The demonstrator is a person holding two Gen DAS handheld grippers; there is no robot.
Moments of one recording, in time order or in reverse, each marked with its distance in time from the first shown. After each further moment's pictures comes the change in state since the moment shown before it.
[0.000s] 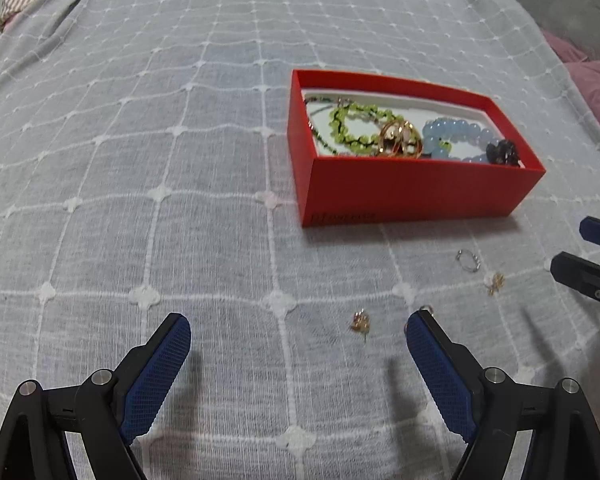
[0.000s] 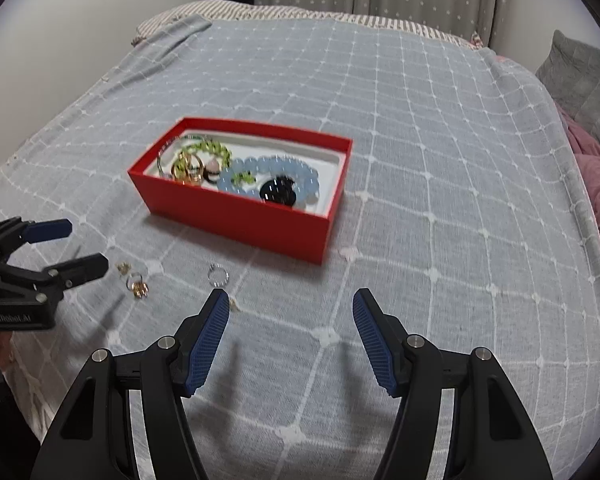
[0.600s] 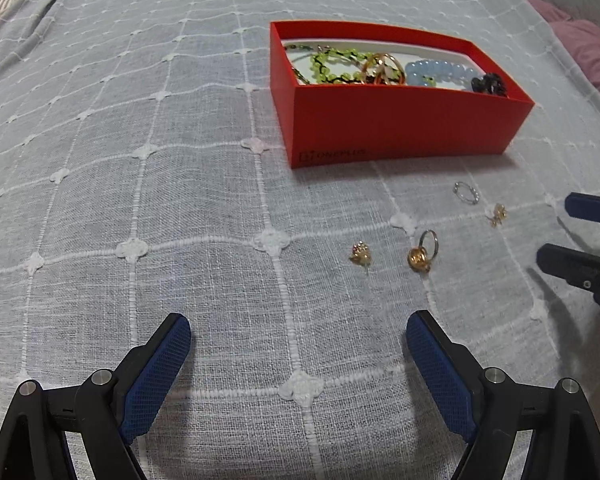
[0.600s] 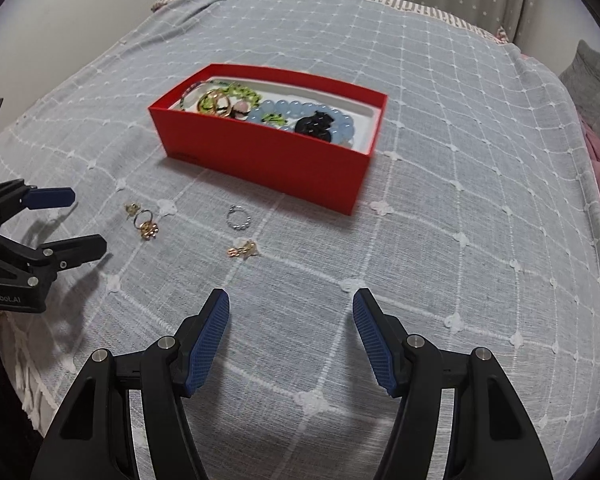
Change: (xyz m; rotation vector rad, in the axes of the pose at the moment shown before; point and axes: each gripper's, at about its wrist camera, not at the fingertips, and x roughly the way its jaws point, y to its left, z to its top) left arm 0.006 -0.005 -0.023 0.093 0.055 -0.007; right arm 0.016 0.020 -0.021 -0.081 0.080 0.026
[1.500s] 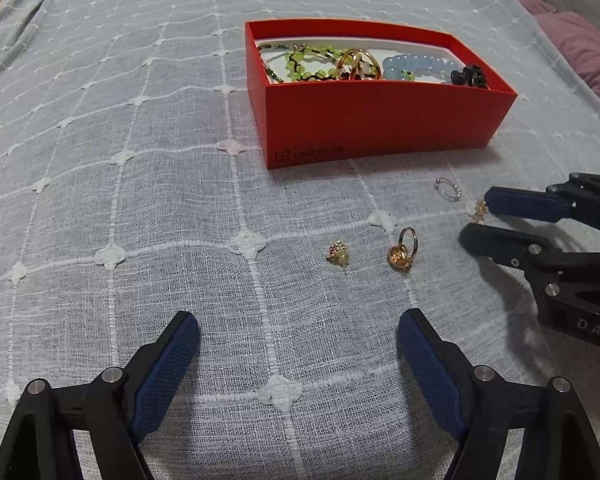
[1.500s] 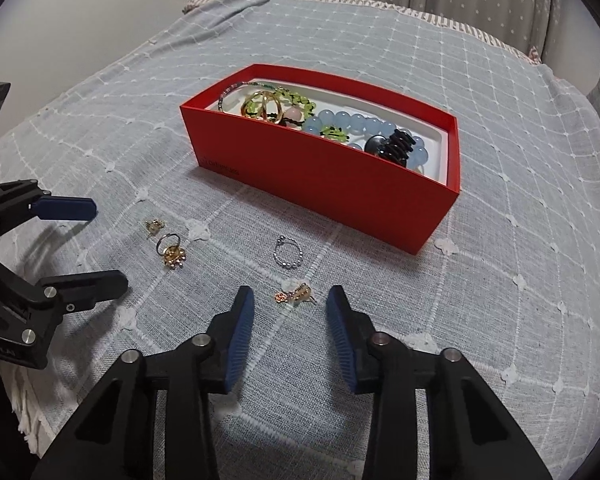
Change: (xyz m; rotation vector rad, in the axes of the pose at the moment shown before) left arm 0.002 -0.006 0.001 0.031 -0.003 -0.031; right arm 0.032 0.025 0.019 -0.066 -0.059 0.079
